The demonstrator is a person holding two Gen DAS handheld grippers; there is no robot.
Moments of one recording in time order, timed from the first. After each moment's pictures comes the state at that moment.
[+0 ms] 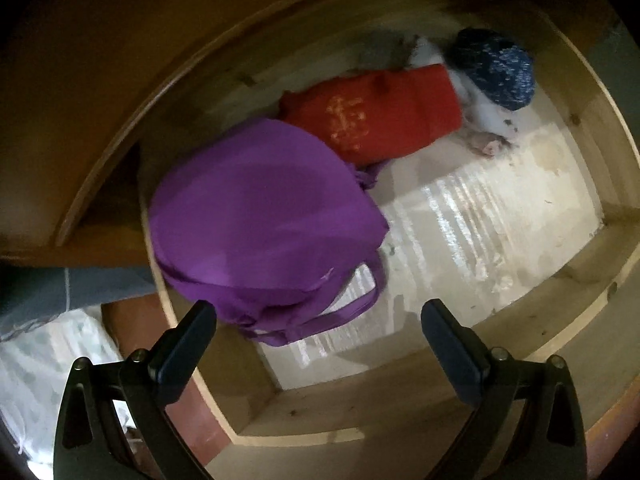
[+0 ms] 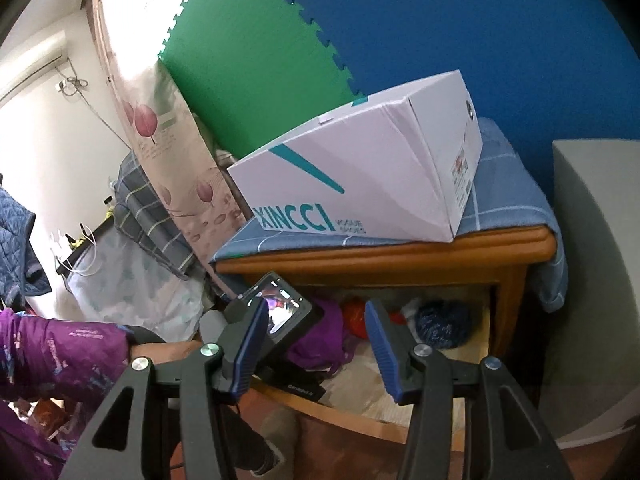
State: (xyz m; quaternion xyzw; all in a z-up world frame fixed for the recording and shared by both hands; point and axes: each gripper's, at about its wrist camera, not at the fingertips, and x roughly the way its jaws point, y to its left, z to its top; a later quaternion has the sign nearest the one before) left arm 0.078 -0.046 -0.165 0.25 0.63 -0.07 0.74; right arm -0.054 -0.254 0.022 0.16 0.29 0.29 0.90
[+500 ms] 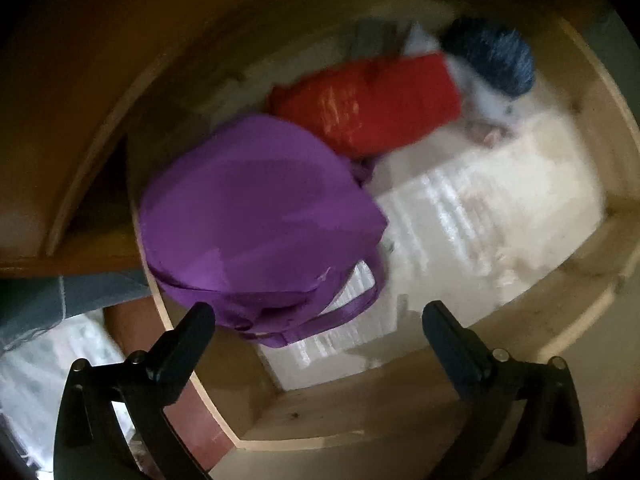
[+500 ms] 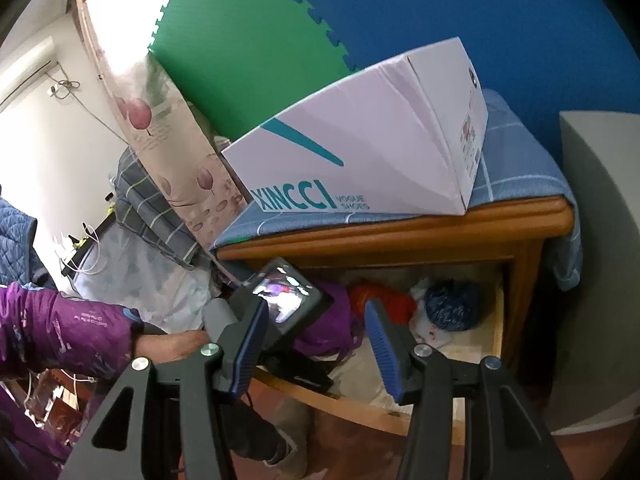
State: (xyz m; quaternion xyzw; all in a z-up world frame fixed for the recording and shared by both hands) left arm 0.089 -0.052 -0.182 0.27 0.65 -0.08 0.70; right arm -0.043 -0.244 0.011 0.18 0.33 0.30 0.88
